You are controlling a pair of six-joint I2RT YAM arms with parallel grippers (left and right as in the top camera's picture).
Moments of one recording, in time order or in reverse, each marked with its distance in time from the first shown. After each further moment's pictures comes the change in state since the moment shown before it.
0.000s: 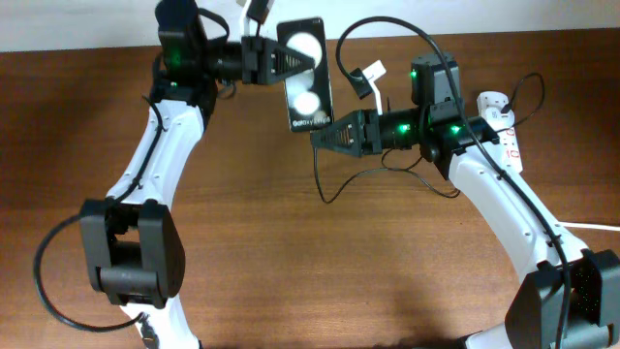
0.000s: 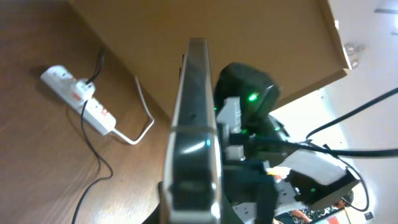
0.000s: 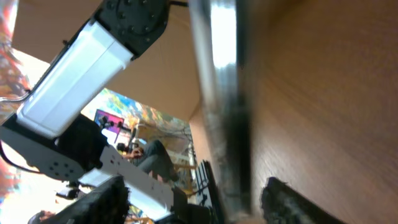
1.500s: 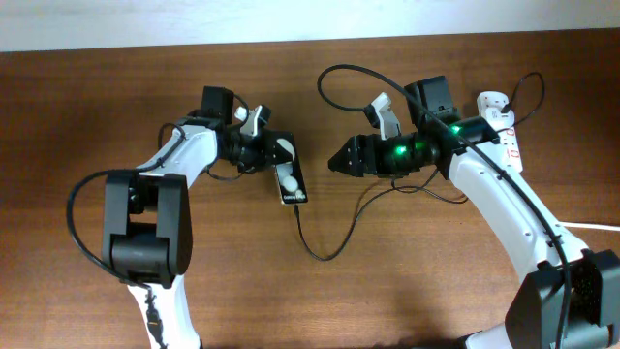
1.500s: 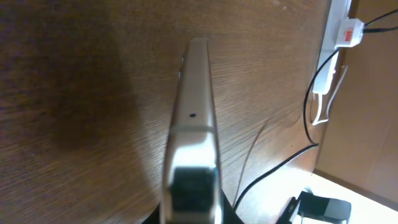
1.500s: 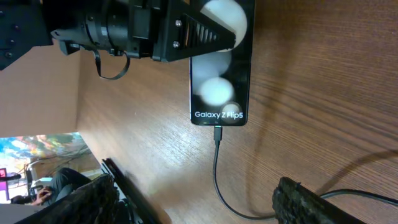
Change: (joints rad) left arm 0.003 0.126 -0.229 -0.866 -0.697 0.597; right arm -0.001 0.000 0.001 -0.447 0.536 -0.172
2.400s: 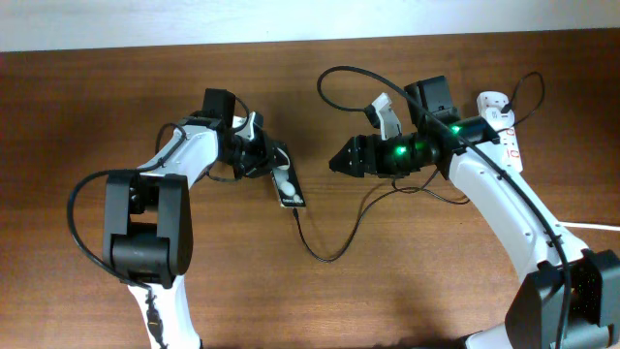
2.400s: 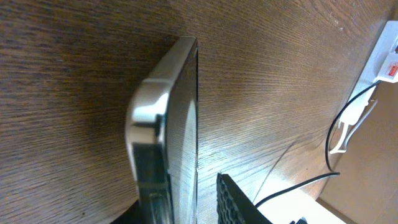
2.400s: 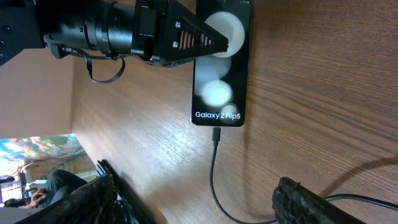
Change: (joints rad) left arm -0.004 0.001 0.000 -0.051 -0.129 -0.145; right arm 0.000 0.000 0.000 -0.004 0.019 -0.004
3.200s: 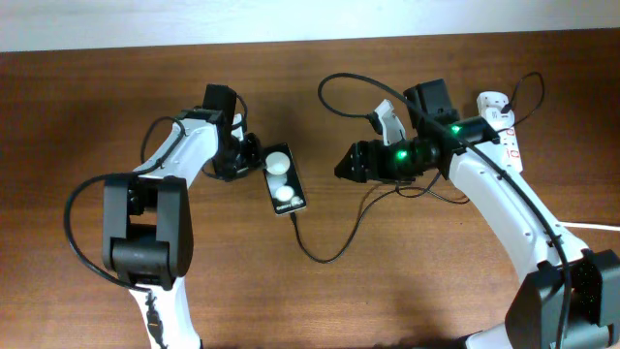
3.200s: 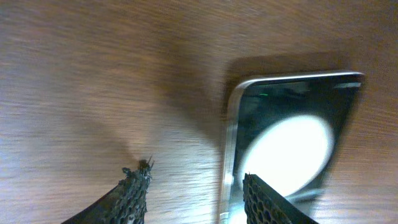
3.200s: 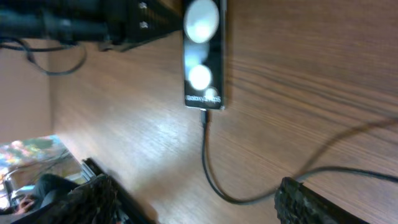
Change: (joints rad) left arm -0.007 -0.011 0.068 -0.175 -0.426 0.018; right arm 0.000 0.000 0.000 -0.090 0.092 -0.003
